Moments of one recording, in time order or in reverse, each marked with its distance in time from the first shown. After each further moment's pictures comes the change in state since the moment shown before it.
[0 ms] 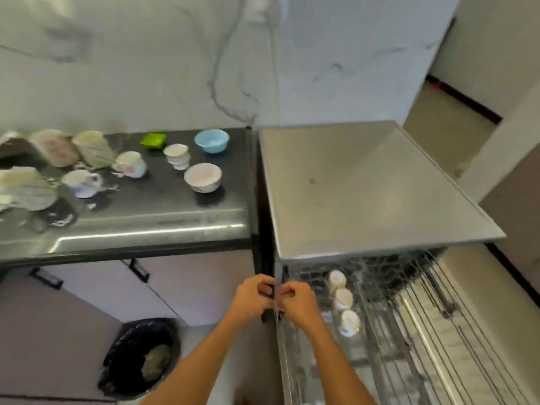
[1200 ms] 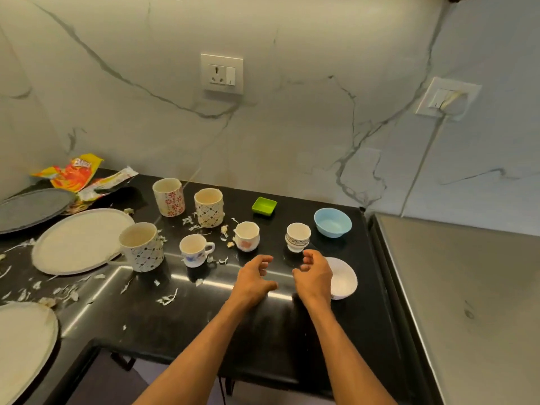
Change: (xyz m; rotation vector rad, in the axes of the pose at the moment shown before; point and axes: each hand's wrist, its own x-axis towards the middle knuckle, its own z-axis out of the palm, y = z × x) left_hand 0.134 -0.082 -0.378 -0.223 0.398 0.049; right_hand 0.179 -0.344 0.213 0.011 0.195 -0.331
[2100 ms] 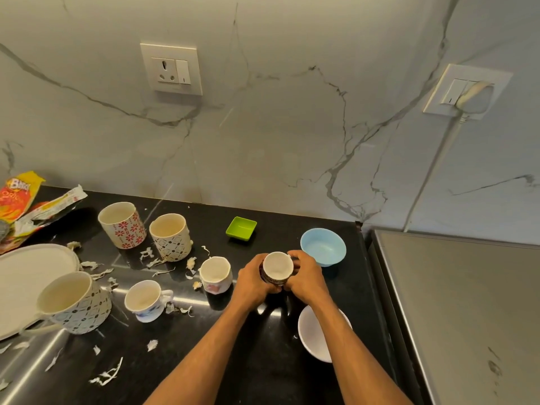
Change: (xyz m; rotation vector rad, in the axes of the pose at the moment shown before) left_hand 0.146 0.030 0.044 0.024 0.001 0.013; right_hand 0.150 -0.003 -0.006 -0.105 -0.333 0.080
